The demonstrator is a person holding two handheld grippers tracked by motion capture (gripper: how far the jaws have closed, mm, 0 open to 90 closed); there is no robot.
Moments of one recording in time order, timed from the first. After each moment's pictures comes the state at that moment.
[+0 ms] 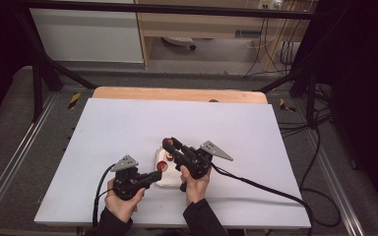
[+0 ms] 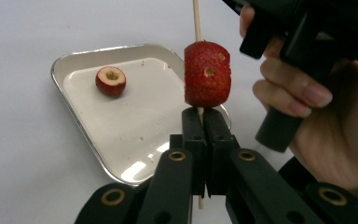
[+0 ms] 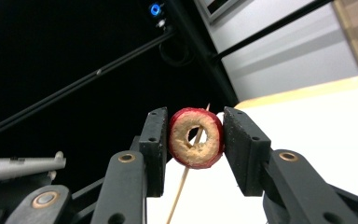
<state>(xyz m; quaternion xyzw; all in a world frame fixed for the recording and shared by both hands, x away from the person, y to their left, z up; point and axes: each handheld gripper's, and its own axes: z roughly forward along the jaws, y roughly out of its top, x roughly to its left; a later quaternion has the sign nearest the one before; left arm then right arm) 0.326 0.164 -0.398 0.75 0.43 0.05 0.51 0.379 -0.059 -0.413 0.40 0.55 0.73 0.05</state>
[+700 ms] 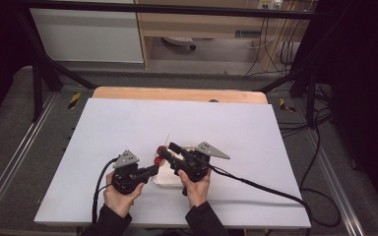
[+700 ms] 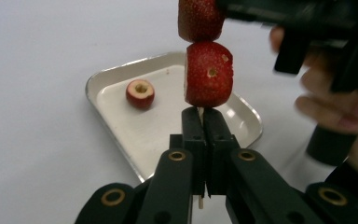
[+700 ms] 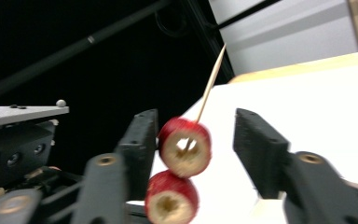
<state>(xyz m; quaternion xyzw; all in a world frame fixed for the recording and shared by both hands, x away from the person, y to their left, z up) 0.338 0.169 -0.398 0.77 0.41 0.10 0.47 0.374 -0.057 -0.409 0.40 0.61 0.69 0.05</state>
